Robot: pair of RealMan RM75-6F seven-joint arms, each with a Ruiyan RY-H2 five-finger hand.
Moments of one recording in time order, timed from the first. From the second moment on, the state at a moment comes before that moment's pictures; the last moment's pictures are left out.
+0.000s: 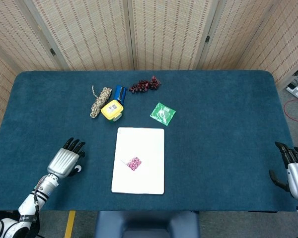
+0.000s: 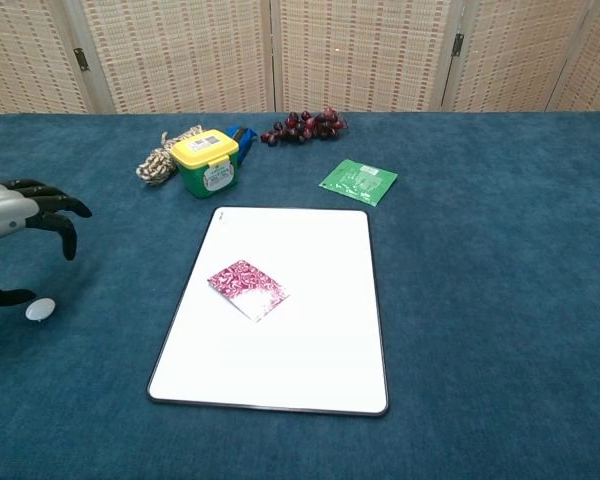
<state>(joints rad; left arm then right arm) -0.58 -1.32 0.09 -1.54 1.30 1.11 0.40 0.02 -1.08 0.07 -1.61 -1.46 1.49 0.03</state>
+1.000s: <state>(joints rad) -0.52 -1.39 0.06 -1.39 1.33 1.03 0.30 0.03 -1.06 0.07 -1.65 -1.47 1.49 -0.01</state>
